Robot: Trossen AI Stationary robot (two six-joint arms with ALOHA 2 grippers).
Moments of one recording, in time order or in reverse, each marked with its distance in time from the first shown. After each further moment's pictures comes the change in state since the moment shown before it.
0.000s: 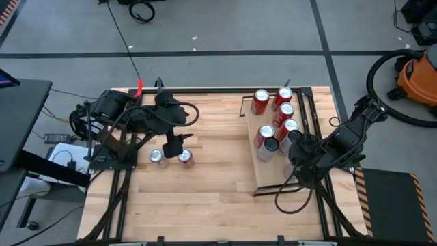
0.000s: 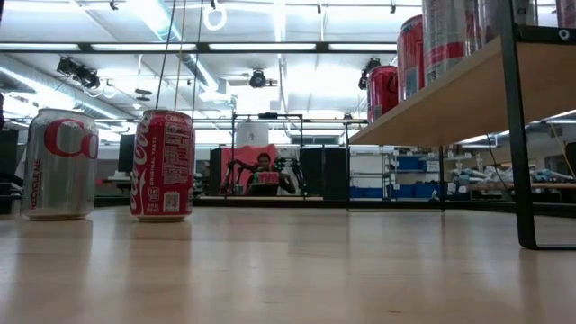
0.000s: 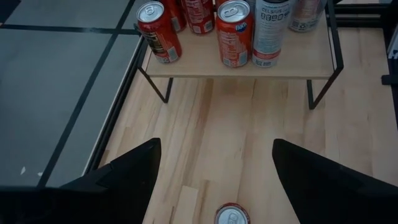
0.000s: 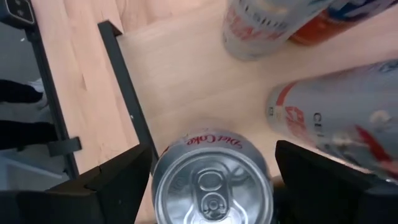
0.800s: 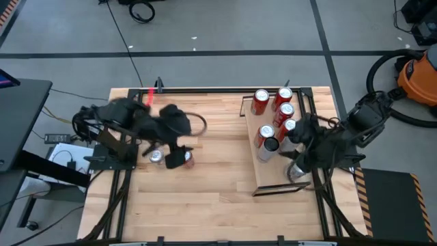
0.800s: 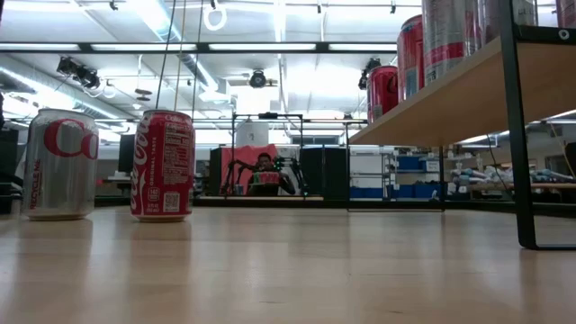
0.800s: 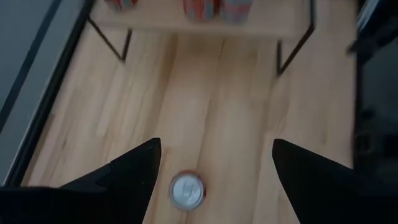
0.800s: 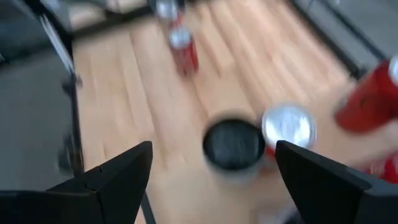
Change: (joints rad) left arm -0.023 0.007 -0.117 -0.004 0.156 -0.148; right arm -0.051 -0.004 0.275 0.113 0.360 -0.084
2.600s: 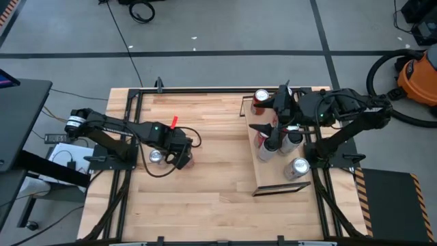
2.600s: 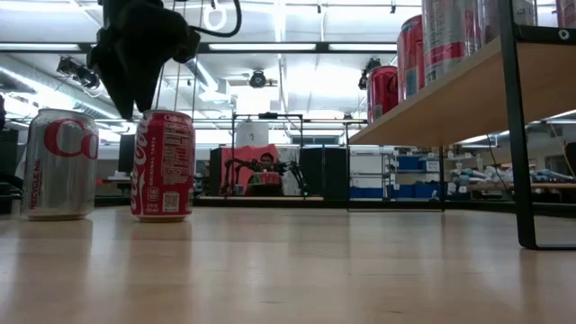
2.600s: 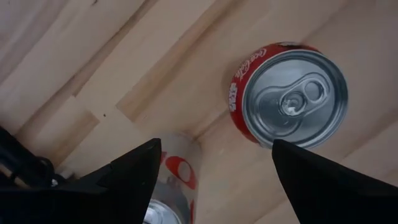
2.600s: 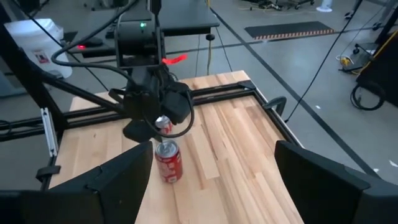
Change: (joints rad) left arm 0.151 -0.208 -1.045 0.314 0.163 -0.543; right arm -0.382 0.035 0.009 0.548 -0.119 -0.633
